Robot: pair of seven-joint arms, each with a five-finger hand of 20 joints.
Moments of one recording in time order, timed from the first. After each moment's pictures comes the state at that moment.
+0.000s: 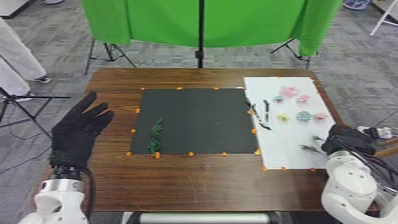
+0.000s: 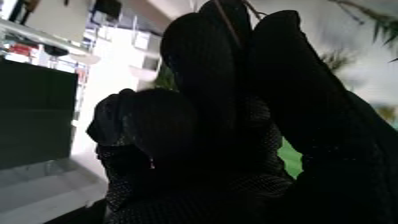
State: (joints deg) left arm 126.4 -61.4 -94.6 -124.8 36.8 11.0 19.1; right arm -99.3 -31.0 65.0 -114.0 -130.6 -3.3 64.6
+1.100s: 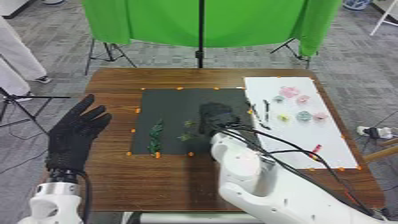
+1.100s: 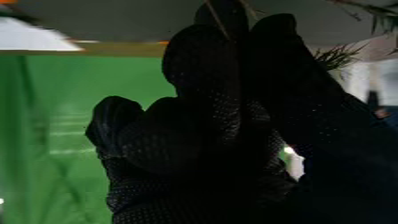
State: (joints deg) left arm 128.6 -61.4 -96.4 -126.4 37.6 11.8 17.3; right arm -64.0 -62.1 28.3 -108.4 -135.4 -13.5 52.5
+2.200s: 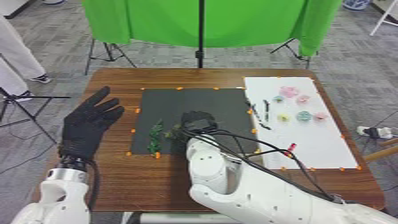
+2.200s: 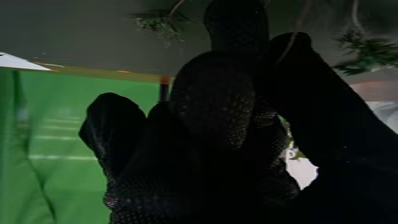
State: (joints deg) left arm 122.1 -63.2 -94.7 -125.2 40.1 9.0 10.2; right arm -58.2 -71.0 20.0 -97.7 -133.2 -14.2 59.2
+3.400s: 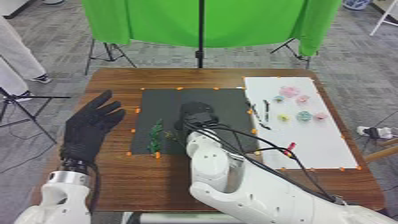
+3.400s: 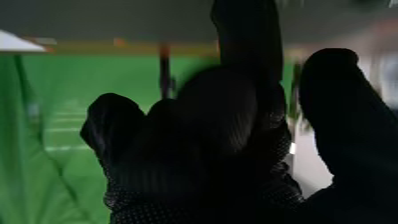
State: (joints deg) left arm 123.6 -63.3 -94.7 -125.5 40.2 8.9 10.7; right arm -59.3 -70.5 23.0 -100.5 -136.6 -7.8 57.9
